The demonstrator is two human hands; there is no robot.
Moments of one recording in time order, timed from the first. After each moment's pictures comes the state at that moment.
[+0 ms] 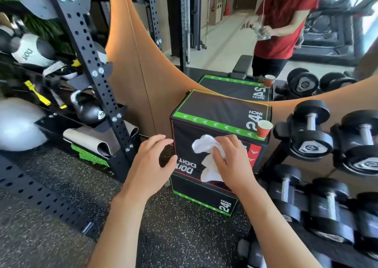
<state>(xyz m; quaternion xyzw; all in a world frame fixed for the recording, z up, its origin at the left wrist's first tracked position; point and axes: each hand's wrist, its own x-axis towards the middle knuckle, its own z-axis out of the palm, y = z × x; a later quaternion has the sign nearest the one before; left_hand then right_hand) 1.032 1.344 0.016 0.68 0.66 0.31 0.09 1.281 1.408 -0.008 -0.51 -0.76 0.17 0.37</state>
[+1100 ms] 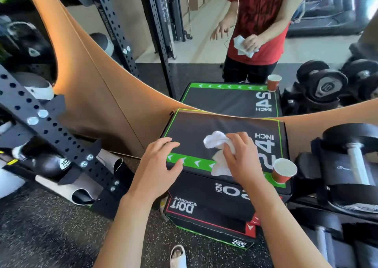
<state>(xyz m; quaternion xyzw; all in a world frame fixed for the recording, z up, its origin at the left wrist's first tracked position) 1.051 1.721 -0.008 0.74 0.63 0.24 0.09 1.311 1.765 -0.053 -0.60 -0.68 0.17 0.39</state>
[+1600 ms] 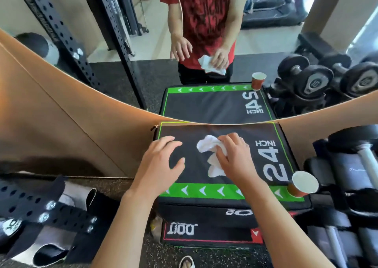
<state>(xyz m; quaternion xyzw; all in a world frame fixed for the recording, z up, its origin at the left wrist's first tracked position) 0.997 1.913 -0.036 0.81 0.53 0.21 0.15 1.251 1.902 -0.098 -0.69 -0.64 0.09 0.31</state>
